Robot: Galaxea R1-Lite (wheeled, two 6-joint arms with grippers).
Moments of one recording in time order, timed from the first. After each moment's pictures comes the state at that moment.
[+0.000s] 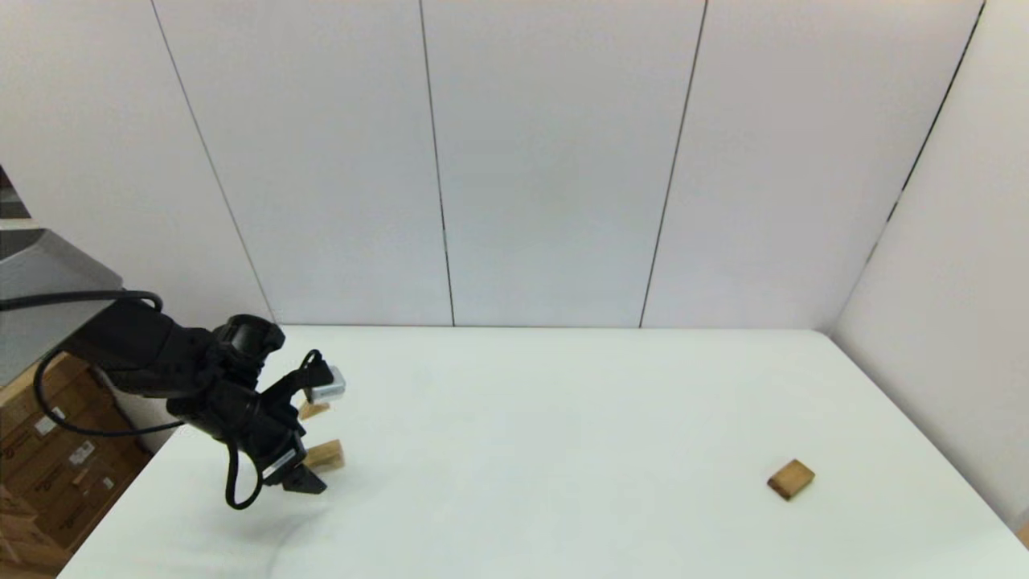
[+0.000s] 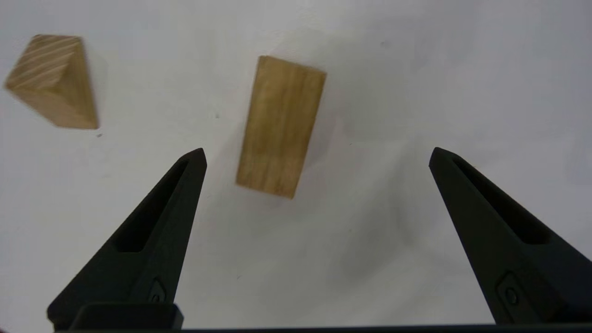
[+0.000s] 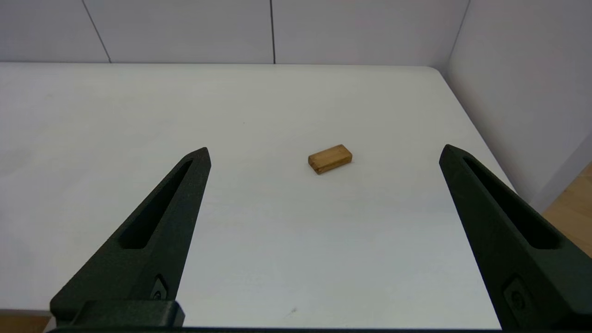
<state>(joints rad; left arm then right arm) 0.02 2.18 -1.05 0.17 -0.26 0.88 0.00 0.00 -0.04 0.09 0.00 0.00</state>
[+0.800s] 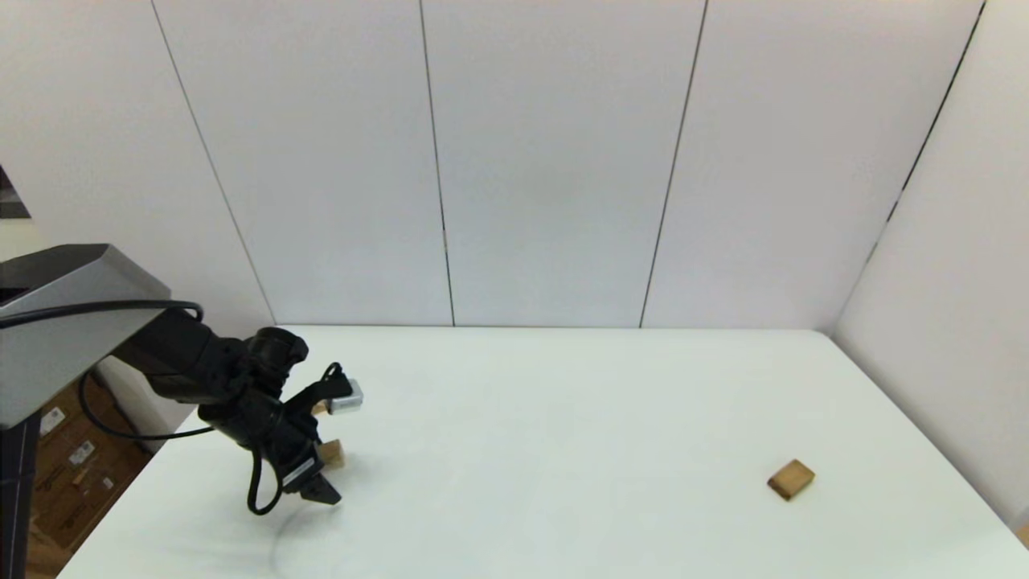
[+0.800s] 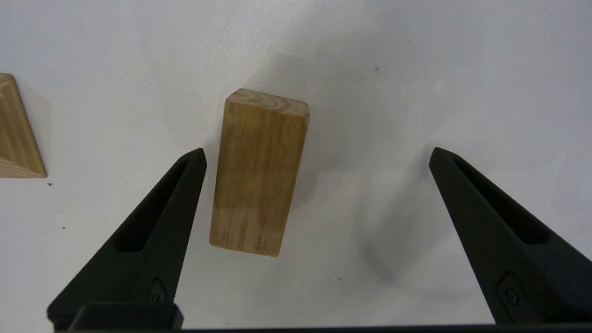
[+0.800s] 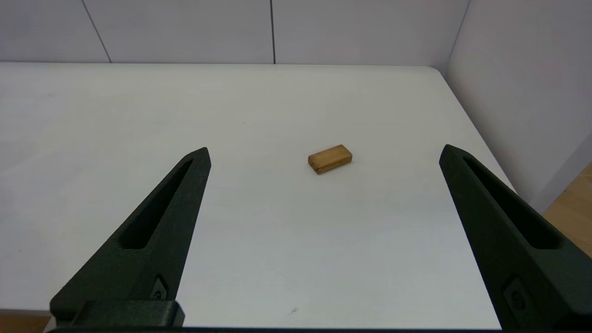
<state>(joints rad) -0.01 2.27 -1.10 0.17 -0.27 0.88 0.00 0.00 -0.04 0.09 0.00 0.00</state>
